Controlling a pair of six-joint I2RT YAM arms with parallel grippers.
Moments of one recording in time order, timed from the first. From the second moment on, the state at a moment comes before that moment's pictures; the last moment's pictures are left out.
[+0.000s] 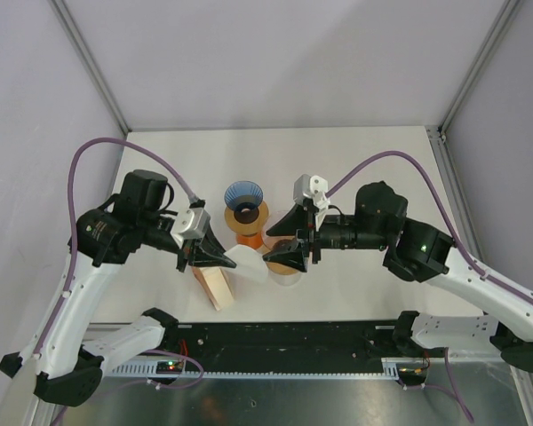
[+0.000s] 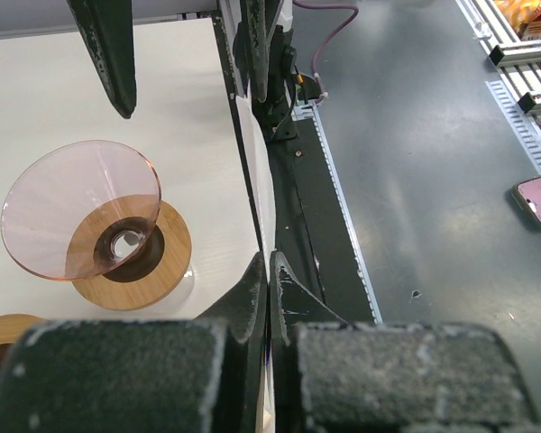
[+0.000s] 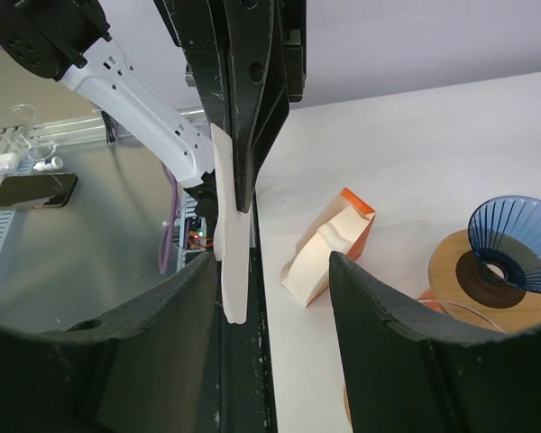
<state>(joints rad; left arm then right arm) -0.46 0.98 1.39 -1.24 1.21 0.75 1.06 1.05 1.29 -0.33 -0.43 0.04</state>
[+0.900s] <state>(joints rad) -0.46 0.98 1.40 -1.24 1.21 0.75 1.08 1.07 1.29 -0.29 -0.44 0.06</state>
